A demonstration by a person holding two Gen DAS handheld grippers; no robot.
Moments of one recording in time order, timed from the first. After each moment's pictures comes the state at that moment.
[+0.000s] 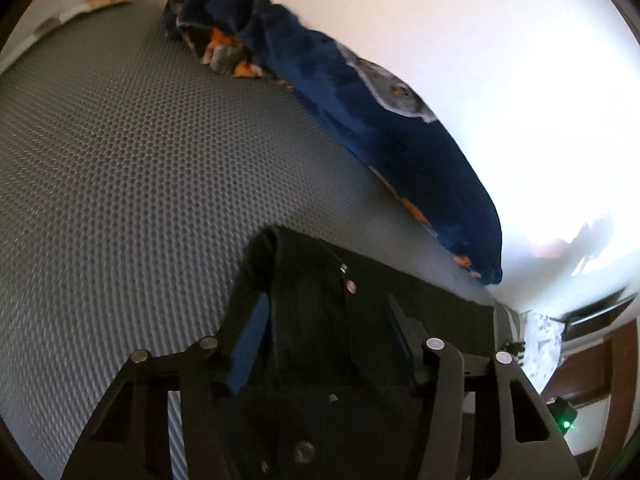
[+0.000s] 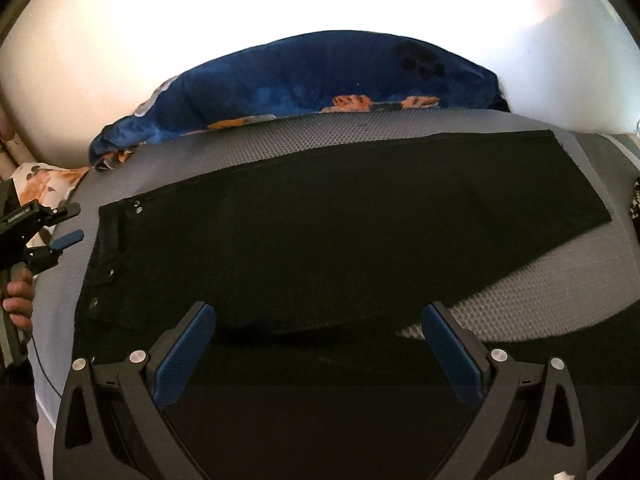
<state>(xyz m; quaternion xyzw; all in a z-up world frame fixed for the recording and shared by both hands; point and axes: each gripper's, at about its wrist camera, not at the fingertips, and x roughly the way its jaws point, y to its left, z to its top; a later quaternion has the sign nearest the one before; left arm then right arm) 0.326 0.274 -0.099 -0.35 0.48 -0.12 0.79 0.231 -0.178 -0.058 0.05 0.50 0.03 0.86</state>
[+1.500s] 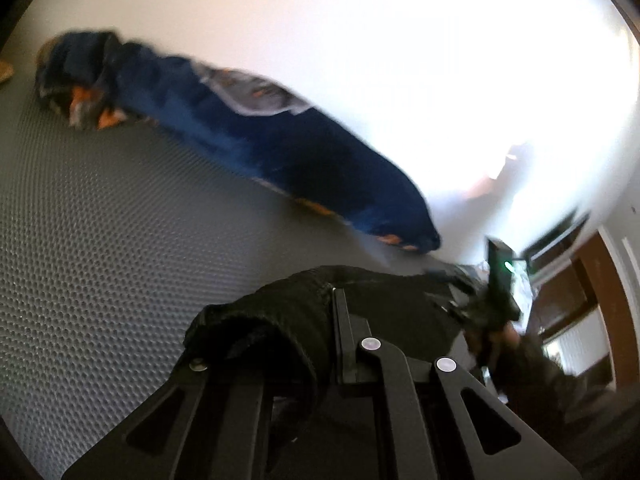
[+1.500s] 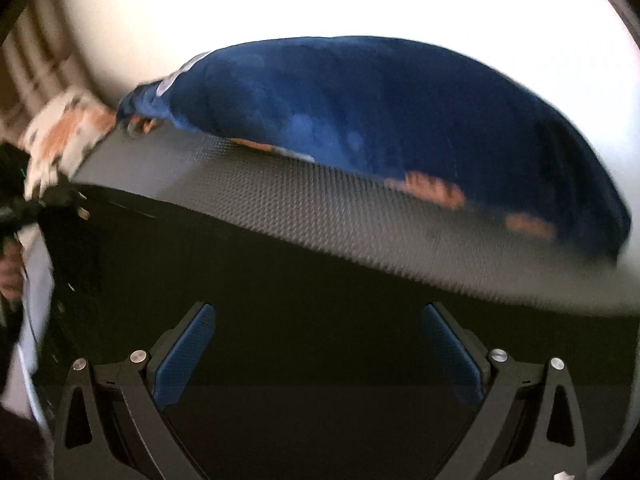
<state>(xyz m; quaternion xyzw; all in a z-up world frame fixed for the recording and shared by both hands) 0.347 0.181 -0.057 -0.27 0.40 -0.29 0.82 0.409 -0.183 -0.075 -0.10 0.51 0.24 0.82</state>
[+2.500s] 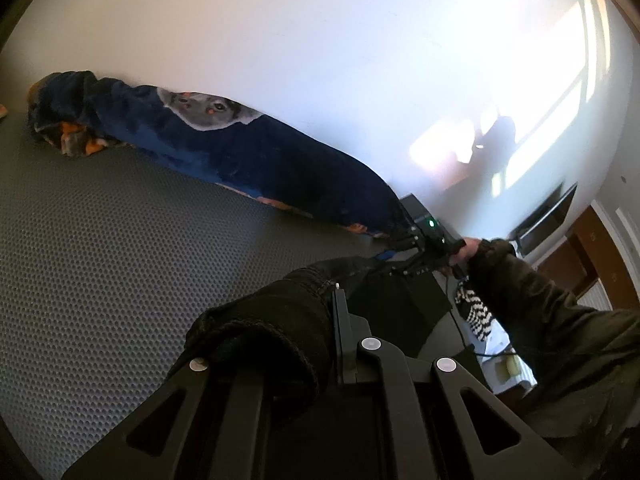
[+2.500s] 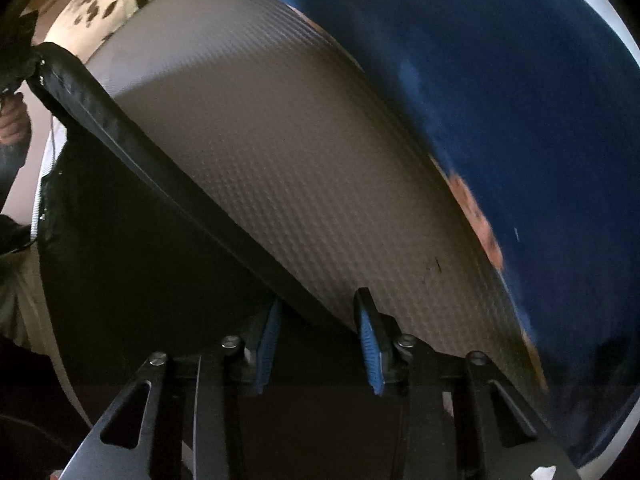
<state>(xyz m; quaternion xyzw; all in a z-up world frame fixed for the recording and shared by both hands) 0.298 0.215 -0.019 -0.24 0.39 -0.31 0.83 0.469 -0.181 -0.120 -0.28 0.62 0.41 0.61</state>
